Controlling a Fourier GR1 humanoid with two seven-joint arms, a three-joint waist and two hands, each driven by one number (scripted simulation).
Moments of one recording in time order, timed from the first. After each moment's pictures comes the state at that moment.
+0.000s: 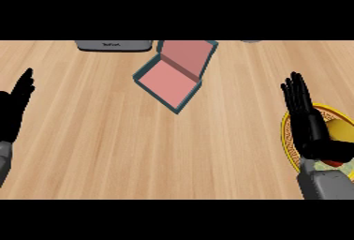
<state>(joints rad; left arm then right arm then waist) -0.24 0.63 -0.08 -1.29 0.11 0.22 0.13 -0.15 -0.27 0.08 -1.49 -0.20 -0.16 -0.23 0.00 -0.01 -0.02</state>
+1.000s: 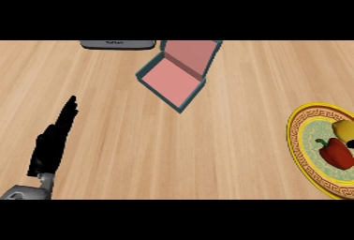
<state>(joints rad) -0.06 0.43 -0.19 -1.47 0.07 0.26 0.06 -0.28 -0.76 -0.14 -1.09 -0.19 0.42 -0.54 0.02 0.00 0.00</state>
